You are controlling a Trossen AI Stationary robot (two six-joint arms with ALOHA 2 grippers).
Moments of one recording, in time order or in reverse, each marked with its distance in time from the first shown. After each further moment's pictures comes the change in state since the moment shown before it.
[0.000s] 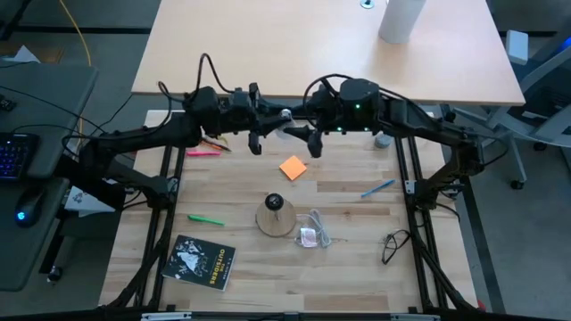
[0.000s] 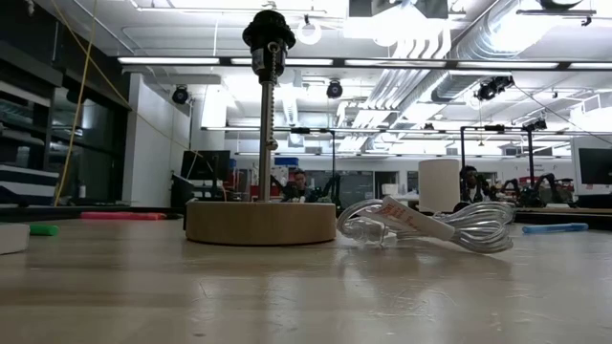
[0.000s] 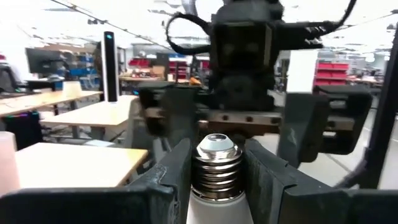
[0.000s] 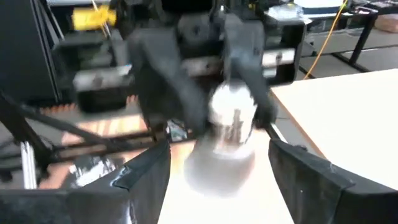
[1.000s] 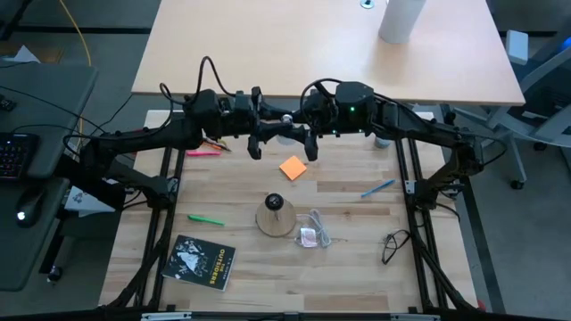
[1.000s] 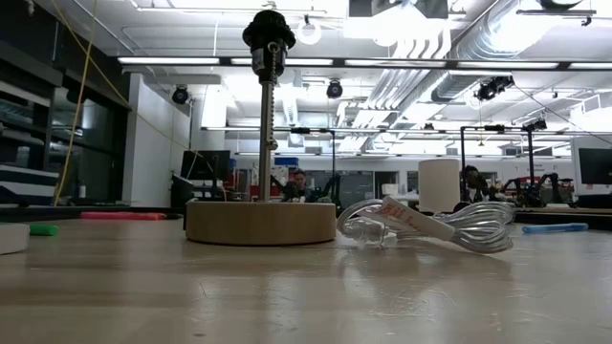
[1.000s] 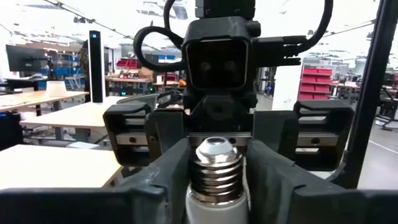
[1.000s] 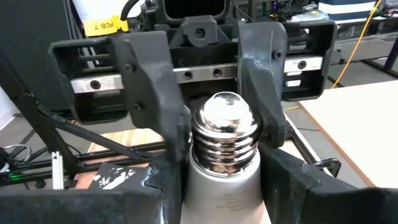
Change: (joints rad) left arm -0.039 0.013 0.001 0.012 0.018 -0.028; right arm -0.009 0.005 -0.099 0.180 -0.108 0.045
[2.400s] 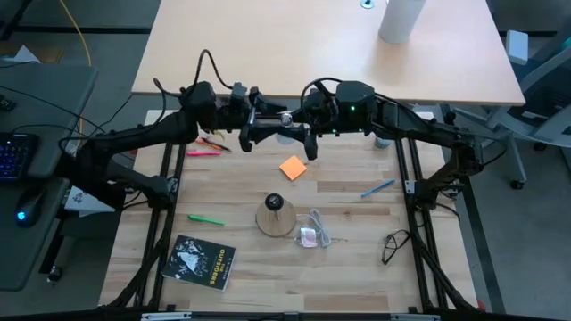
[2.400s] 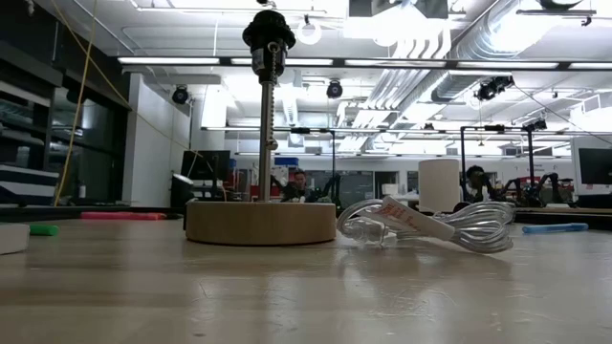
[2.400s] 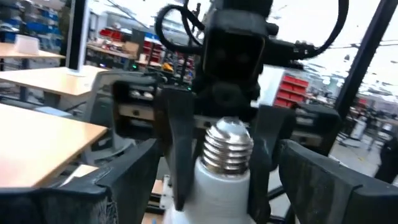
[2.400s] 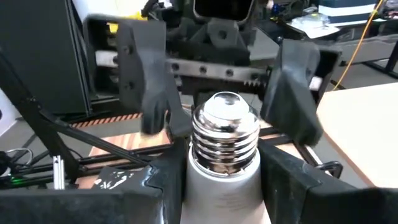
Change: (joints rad) left arm 0.072 -0.026 0.000 -0.074 0.137 -0.203; right arm 0.000 0.001 0.000 0.015 -0.011 0.008
